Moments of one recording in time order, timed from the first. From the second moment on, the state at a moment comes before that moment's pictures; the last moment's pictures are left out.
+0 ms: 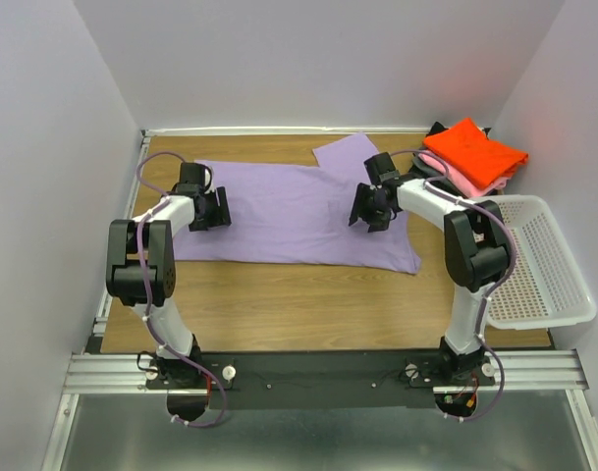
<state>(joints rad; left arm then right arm) -0.02 1.80 1.11 -0.33 0.08 -0.22 0.37 1.96 1.41 -0.55 -0.05 0.61</state>
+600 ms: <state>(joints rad) -0.02 1.68 0.96 -0.28 0.06 -0.21 0.37 1.81 1.14 -0.47 -0.03 0.62</state>
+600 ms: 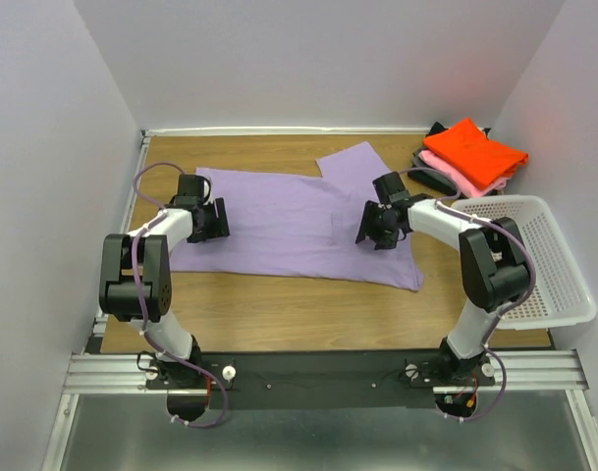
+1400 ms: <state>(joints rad) -0.02 1.88 1.38 -0.43 0.10 -0.22 0.37 1.89 1.35 -0.54 -0.08 0.60</state>
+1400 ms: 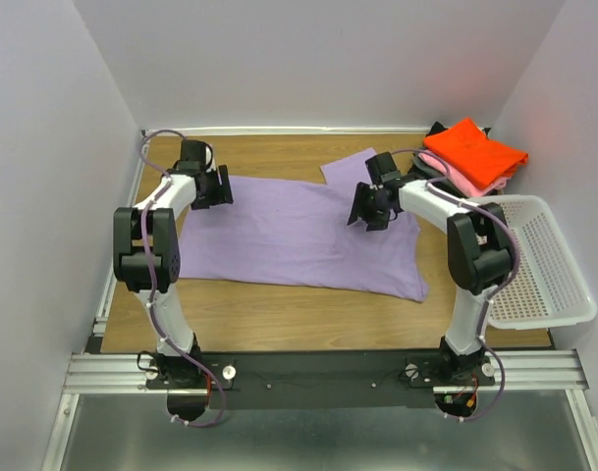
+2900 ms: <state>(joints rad) 0.06 1.84 1.37 -0.52 0.11 -0.24 0.37 1.73 1.24 -0.59 -0.11 0.61</state>
